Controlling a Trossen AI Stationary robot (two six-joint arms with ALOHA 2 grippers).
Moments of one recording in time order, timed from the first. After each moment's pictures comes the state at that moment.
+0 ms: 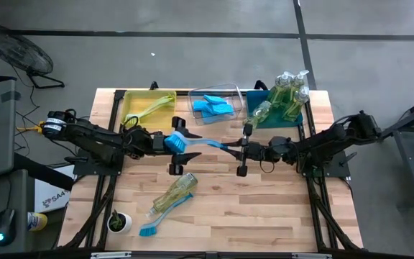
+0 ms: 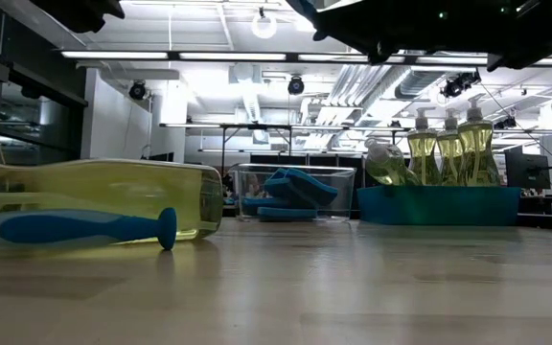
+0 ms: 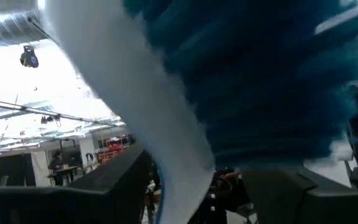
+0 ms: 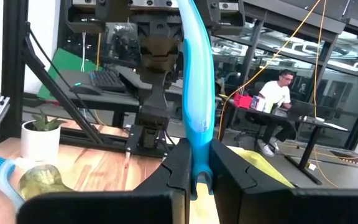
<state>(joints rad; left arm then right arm) -0.12 1.37 0.70 1.21 0.01 0.24 0.13 1.43 0.52 1.07 0.24 -0.24</state>
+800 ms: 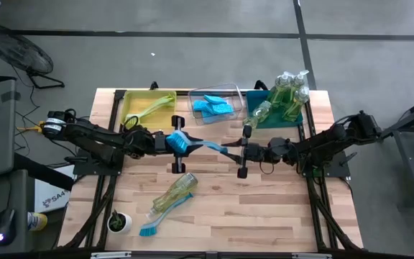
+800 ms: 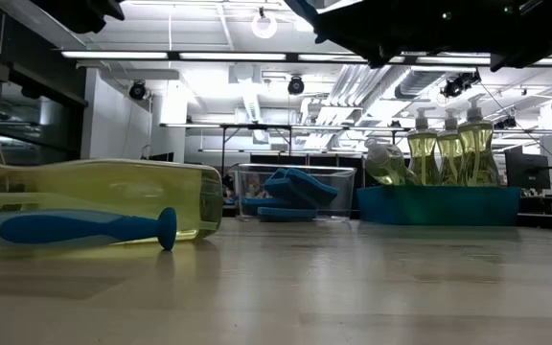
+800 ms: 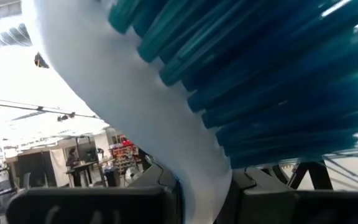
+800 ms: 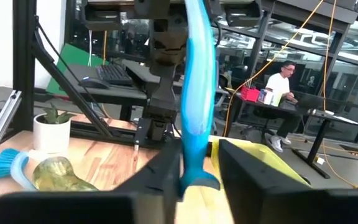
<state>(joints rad) -0.12 1.36 0.70 1.19 -0.02 0.29 0.13 1.43 0.52 1.03 0.24 -0.22</state>
